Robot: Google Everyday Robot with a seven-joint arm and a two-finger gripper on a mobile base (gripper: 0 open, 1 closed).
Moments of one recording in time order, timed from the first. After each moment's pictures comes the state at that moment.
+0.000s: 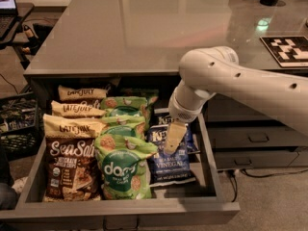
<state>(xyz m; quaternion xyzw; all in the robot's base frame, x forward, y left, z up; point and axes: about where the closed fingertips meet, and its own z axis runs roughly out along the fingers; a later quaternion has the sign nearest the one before) 0.547 -0.067 0.713 -0.64 0.75 0.05 0.15</state>
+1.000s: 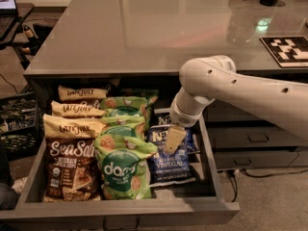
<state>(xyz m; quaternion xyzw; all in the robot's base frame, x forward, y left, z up) 0.551 -0.072 0.684 -0.62 0.77 0.06 0.14</state>
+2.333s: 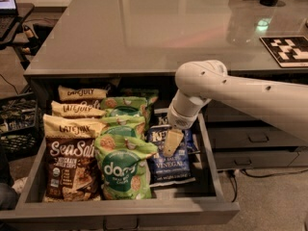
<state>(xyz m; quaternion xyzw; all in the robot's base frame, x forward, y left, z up) 0.554 -0.068 0.655 -0.63 0.77 0.08 0.10</state>
